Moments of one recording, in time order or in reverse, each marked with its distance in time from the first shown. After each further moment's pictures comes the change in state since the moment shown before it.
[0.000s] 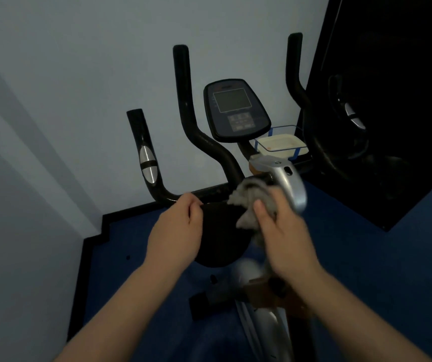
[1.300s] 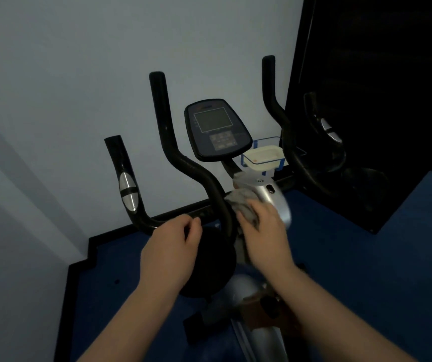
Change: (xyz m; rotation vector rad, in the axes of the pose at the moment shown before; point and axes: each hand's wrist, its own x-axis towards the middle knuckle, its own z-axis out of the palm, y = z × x) left_hand 0.013 0.013 0.012 0.156 0.041 0.060; right_hand 0.046 0.037 0.017 -0.014 0.162 0.027
